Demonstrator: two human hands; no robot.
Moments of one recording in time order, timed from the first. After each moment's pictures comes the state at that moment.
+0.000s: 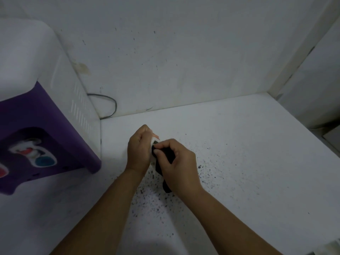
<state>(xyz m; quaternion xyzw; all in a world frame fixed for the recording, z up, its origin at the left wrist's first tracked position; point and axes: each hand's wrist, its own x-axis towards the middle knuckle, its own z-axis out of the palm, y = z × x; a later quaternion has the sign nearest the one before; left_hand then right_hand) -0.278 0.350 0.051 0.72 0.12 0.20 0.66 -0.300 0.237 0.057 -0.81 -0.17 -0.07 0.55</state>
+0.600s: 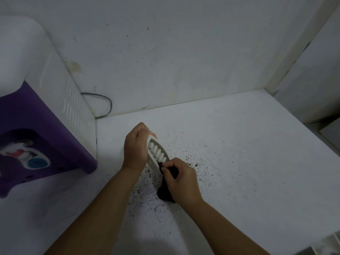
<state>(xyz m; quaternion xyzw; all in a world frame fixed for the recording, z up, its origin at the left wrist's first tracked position) -0.272 0.347 0.052 0.71 0.11 0.21 0.66 -0.311 0.213 0.006 -0.84 -0.11 0.00 0.54</state>
